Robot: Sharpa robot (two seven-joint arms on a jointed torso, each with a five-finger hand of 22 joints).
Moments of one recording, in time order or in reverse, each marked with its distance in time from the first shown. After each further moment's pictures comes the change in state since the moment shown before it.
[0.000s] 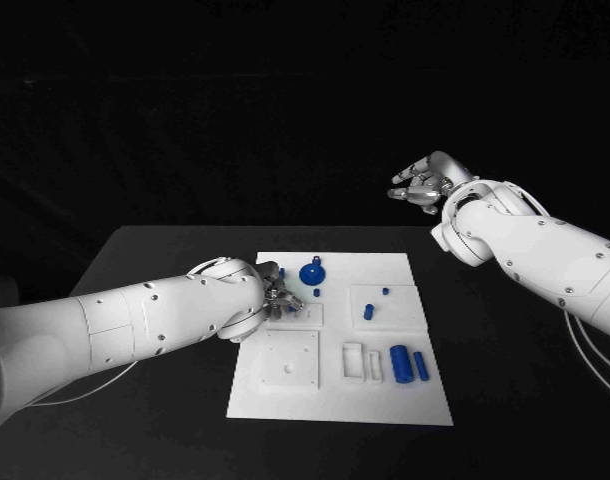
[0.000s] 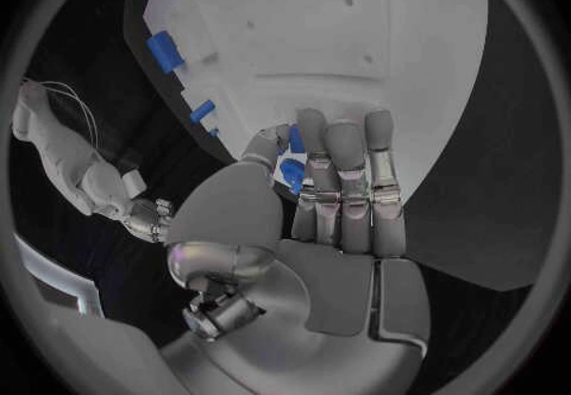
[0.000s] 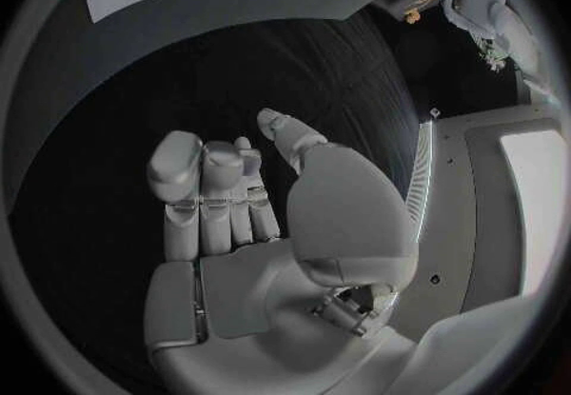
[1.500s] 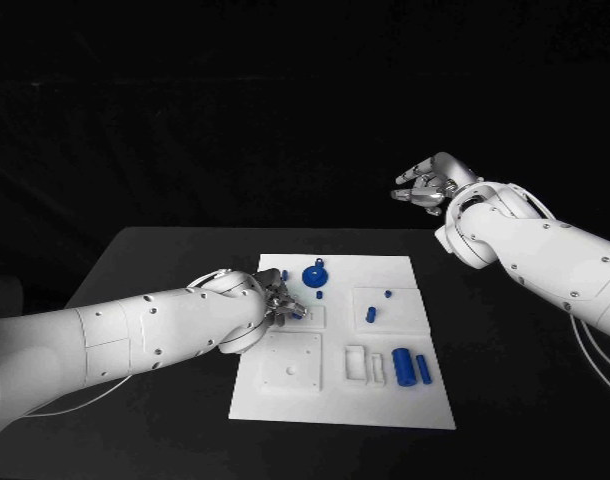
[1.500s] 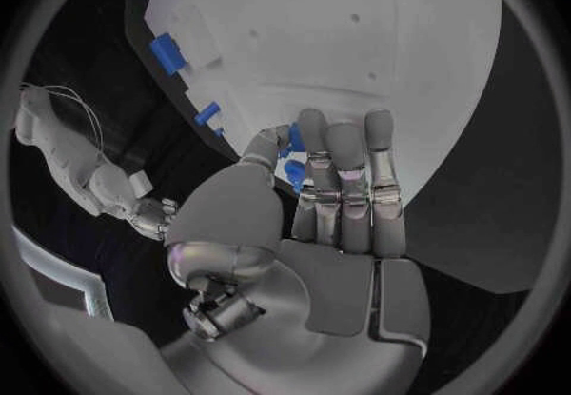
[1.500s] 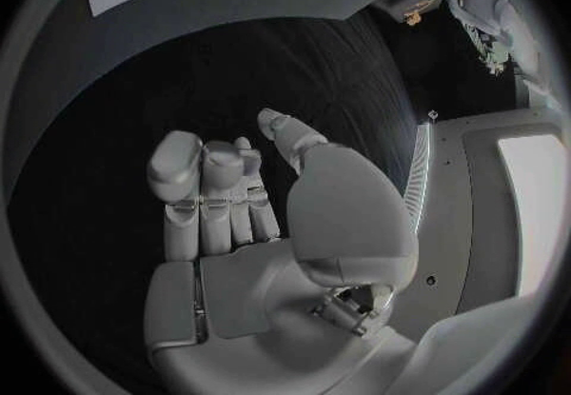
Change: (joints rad) left arm -0.027 -0.027 -0.003 0.053 -0.021 -0.084 0.015; left_hand 0.000 0.000 -0.005 -0.005 -0.007 -0.005 0.005 0.000 -0.019 0.002 -0.001 0.000 0.000 -0.006 0.002 0.000 0.001 0.000 0.000 0.000 0.000 0.001; right arm 0.000 -0.008 0.000 0.007 -0.013 -0.009 0.007; right_hand 0.000 0.000 -0.003 0.003 0.008 -0.003 -0.003 0.000 0.000 -0.002 -0.002 0.000 0.000 0.000 0.000 0.000 0.000 0.000 0.000 0.000 0.000 -0.001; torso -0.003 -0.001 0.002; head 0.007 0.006
